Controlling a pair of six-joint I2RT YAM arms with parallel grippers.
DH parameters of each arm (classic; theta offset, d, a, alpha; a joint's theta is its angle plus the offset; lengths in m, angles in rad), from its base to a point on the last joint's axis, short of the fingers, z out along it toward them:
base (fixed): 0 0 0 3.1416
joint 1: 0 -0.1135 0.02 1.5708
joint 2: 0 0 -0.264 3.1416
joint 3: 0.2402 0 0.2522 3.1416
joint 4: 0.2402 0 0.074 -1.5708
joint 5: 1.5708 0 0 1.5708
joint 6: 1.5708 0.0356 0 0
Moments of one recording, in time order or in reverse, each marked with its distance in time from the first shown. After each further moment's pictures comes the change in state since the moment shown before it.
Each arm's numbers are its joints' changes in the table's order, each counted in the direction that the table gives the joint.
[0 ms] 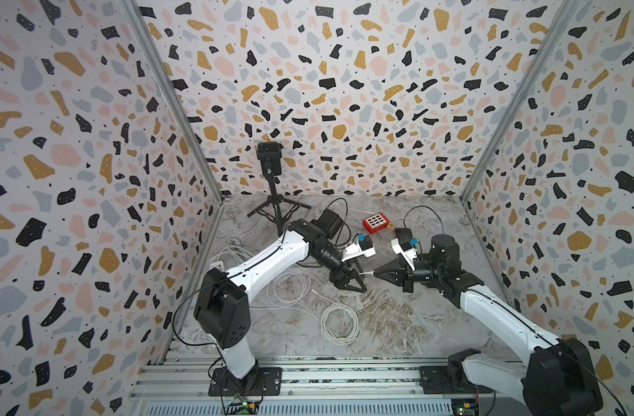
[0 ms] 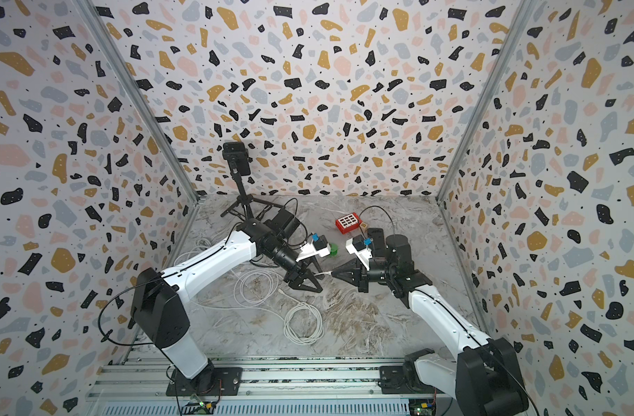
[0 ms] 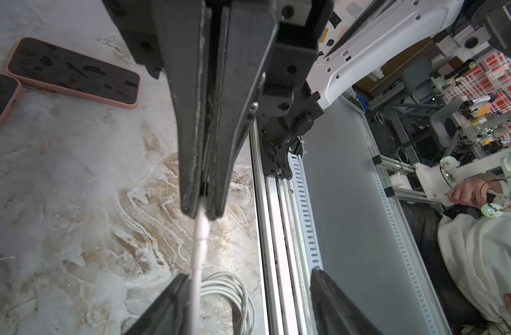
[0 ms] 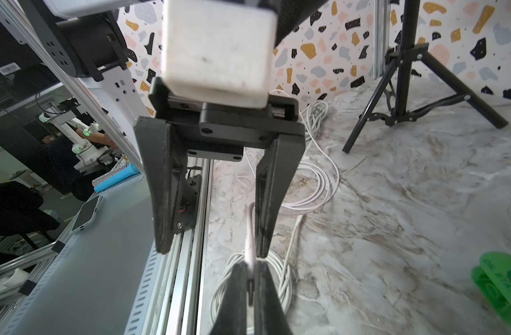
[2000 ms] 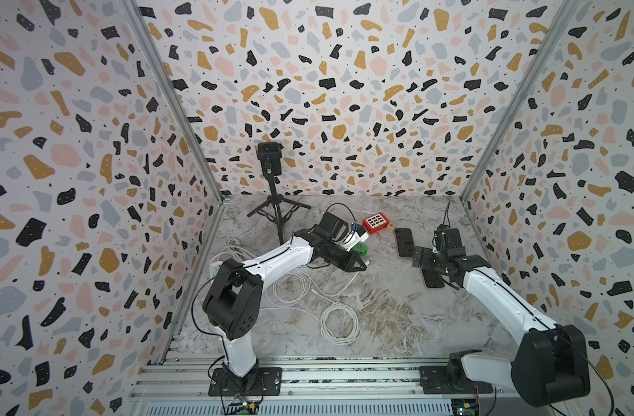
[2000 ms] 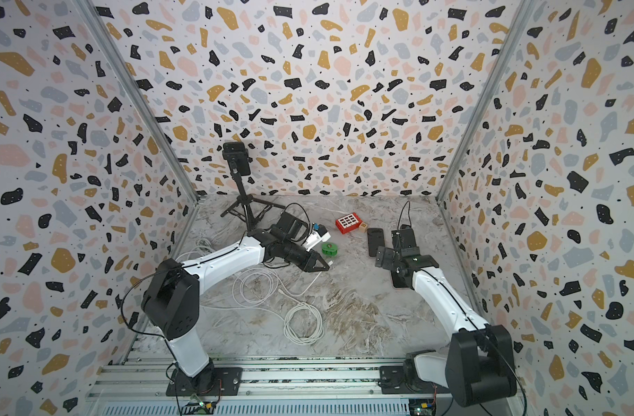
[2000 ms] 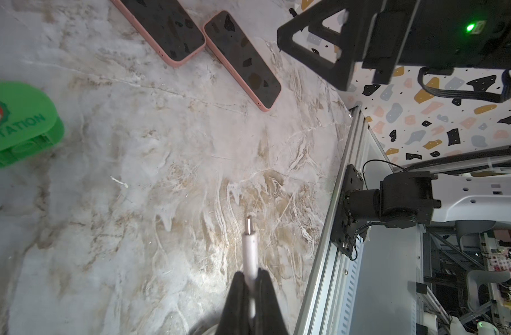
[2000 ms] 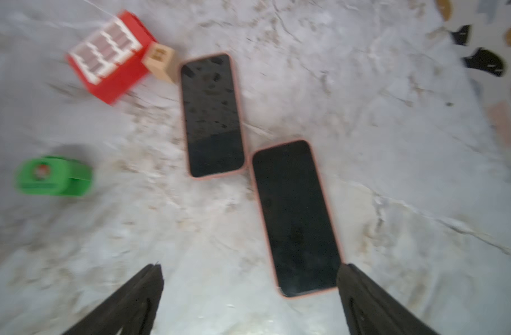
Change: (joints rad) left arm -0.037 0.073 -0.146 -0.497 -0.259 -0.692; right arm 0.137 0.158 0.160 0.470 1.414 0.397
